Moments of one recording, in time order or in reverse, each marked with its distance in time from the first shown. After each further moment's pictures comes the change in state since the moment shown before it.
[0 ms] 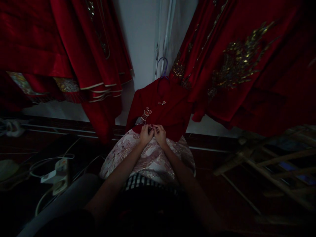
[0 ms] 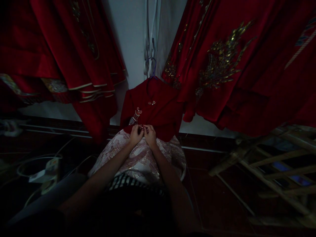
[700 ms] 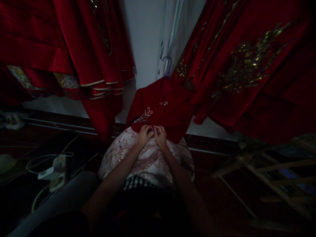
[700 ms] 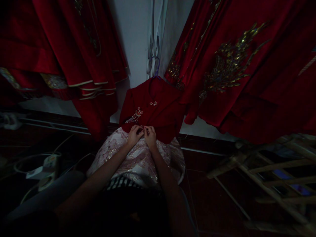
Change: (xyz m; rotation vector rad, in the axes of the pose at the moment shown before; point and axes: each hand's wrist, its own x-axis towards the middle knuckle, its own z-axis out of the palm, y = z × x) left_hand 0.002 0.002 -0.014 -0.010 -0.067 0.022; right_hand -0.002 0.001 -0.001 0.018 0.019 0.011
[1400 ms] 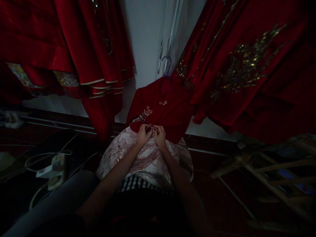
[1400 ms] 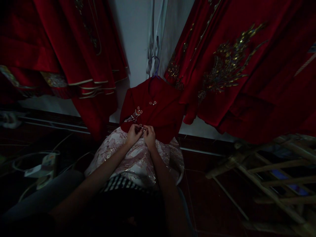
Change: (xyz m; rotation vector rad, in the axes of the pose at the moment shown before) left_hand -0.004 -0.002 0.006 -0.094 0.092 -0.102; right_hand -0.002 -0.002 -0.003 -0.015 0.004 -0.030
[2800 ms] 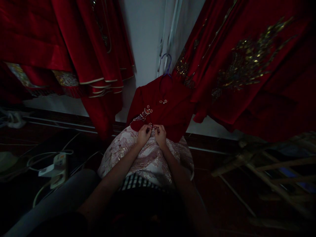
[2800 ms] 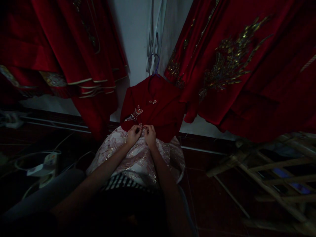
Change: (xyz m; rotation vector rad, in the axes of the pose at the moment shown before) left_hand -0.003 0.004 -0.002 -0.025 -0.026 0.010; right_hand -0.002 0.003 0.001 -0.024 0.007 0.003
